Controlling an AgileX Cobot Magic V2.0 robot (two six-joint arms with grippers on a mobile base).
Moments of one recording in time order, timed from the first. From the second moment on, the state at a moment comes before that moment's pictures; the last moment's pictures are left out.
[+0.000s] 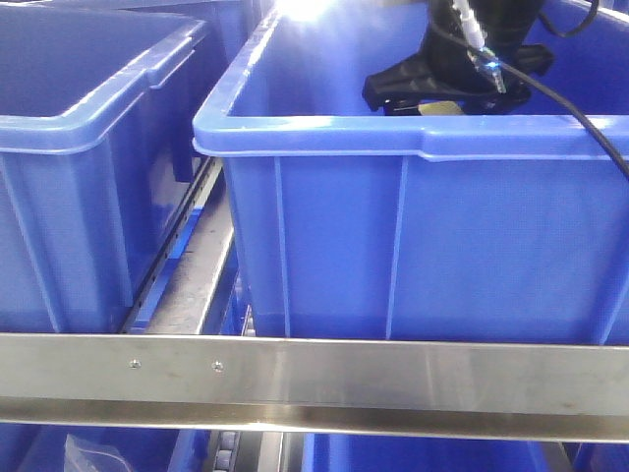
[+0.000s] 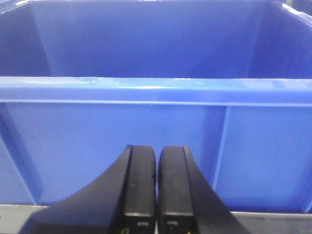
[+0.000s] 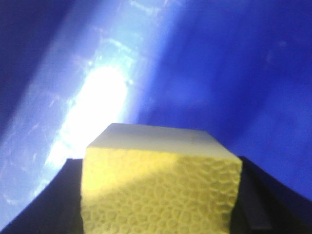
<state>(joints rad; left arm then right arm) 0.00 -0.01 0.00 0.23 0.13 -0.20 0.42 1.81 -1.39 -0.14 0.57 0.12</state>
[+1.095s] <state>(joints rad) 0.00 -0.01 0.00 0.23 0.13 -0.20 0.42 1.06 -0.79 -0.15 0.27 0.12</state>
